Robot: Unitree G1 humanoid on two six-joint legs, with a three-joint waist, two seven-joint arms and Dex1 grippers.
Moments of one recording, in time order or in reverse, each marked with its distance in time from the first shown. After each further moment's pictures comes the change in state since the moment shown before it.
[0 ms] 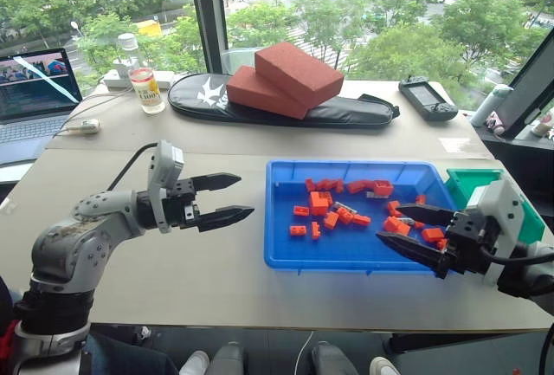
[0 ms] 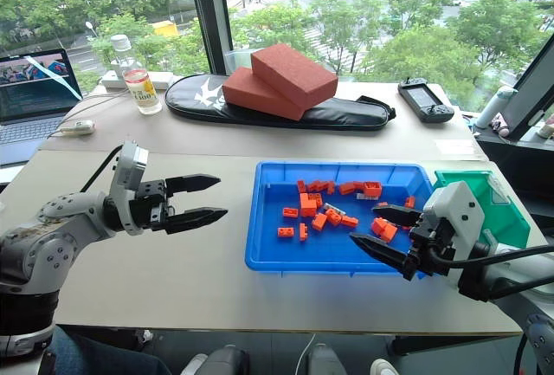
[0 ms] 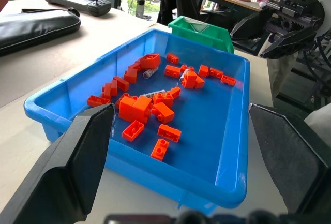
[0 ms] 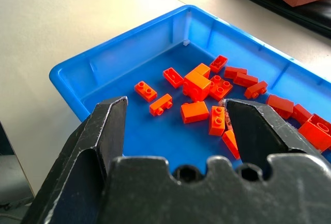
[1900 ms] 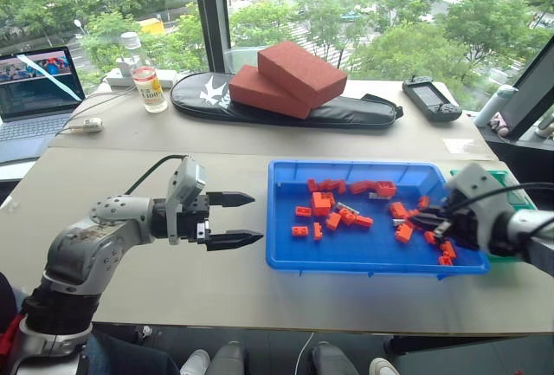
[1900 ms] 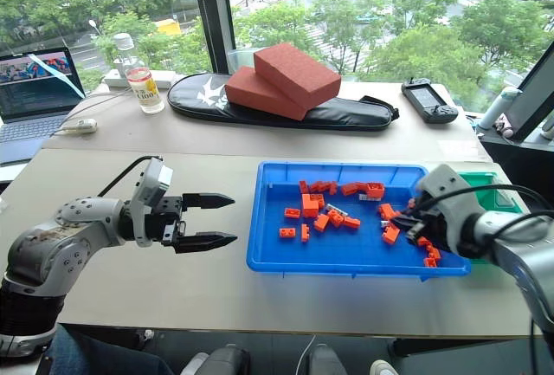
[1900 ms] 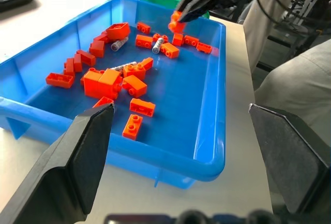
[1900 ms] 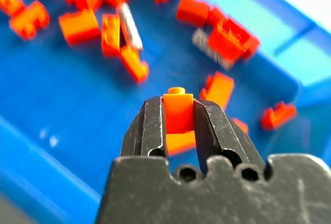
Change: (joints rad) left arm 0.008 0.036 -0.119 -0.016 0.062 -0.043 -0.083; right arm -0.101 -0.219 0.167 0.196 -0.326 0.314 0.032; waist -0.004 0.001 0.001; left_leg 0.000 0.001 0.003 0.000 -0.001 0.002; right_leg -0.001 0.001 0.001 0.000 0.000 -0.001
